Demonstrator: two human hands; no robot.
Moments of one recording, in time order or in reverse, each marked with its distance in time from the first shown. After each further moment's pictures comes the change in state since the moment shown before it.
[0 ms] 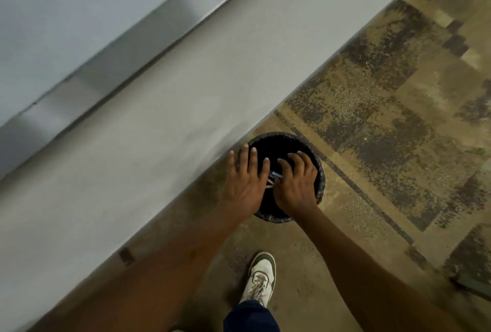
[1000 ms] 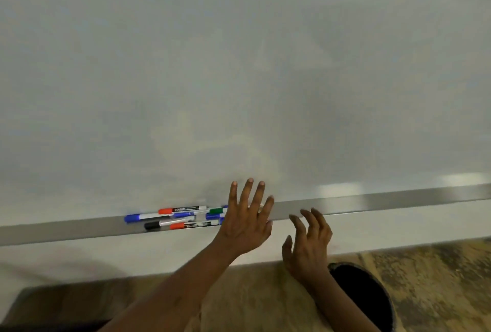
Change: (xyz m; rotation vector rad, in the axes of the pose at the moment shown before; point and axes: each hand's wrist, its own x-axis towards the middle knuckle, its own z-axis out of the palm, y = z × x) left_hand -0.403 -0.241 -0.219 0.003 0.535 -0.612; right_hand -0.080 -0.394 -0.277 0.215 0.234 -0.671
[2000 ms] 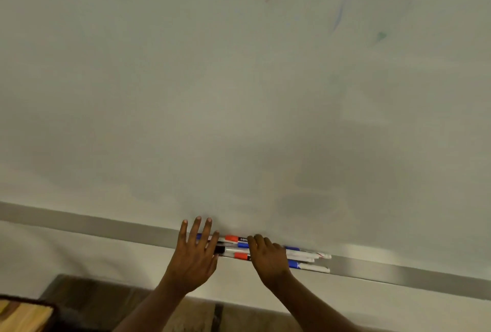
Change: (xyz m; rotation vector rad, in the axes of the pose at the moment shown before) left_hand -0.176 -0.221 -0.017 -0.051 -0.349 -0.339; right_hand 0.071 -0.215 0.092 -0.203 -0.606 -0.437
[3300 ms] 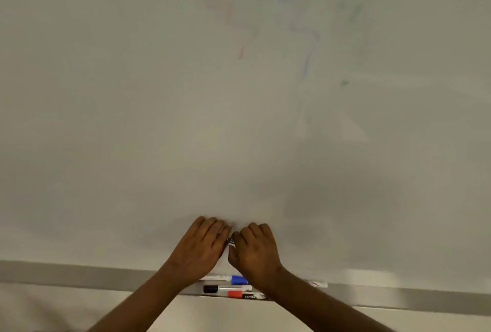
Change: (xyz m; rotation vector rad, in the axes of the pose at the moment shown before) left_hand 0.067 -0.011 -0.094 0.193 0.788 0.440; right_hand 0.044 -0.010 -0.106 0.037 0.813 -0.193
